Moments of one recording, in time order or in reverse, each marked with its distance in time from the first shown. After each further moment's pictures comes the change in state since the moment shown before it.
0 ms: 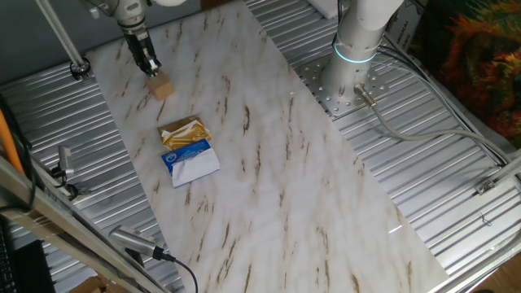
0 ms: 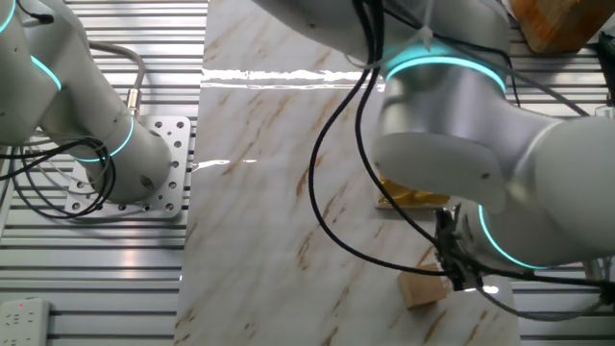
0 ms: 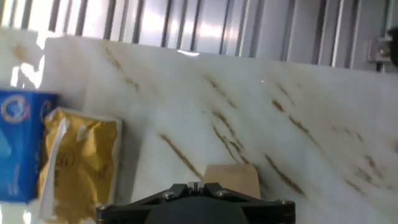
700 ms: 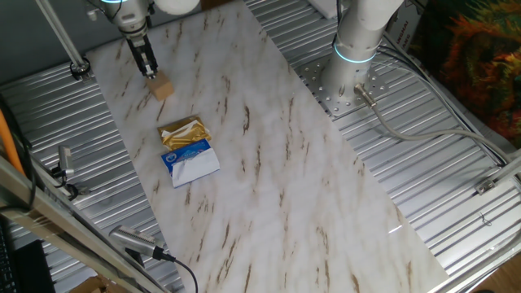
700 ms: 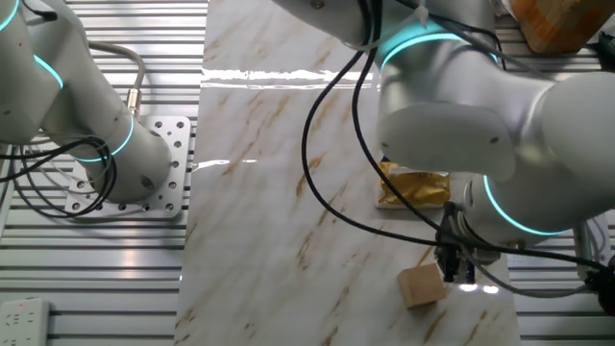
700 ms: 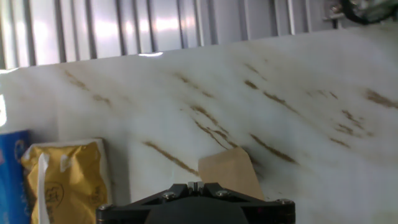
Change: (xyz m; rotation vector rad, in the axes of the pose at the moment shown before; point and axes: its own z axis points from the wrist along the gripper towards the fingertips) arm 0.000 0.000 0.000 0.092 0.017 0.205
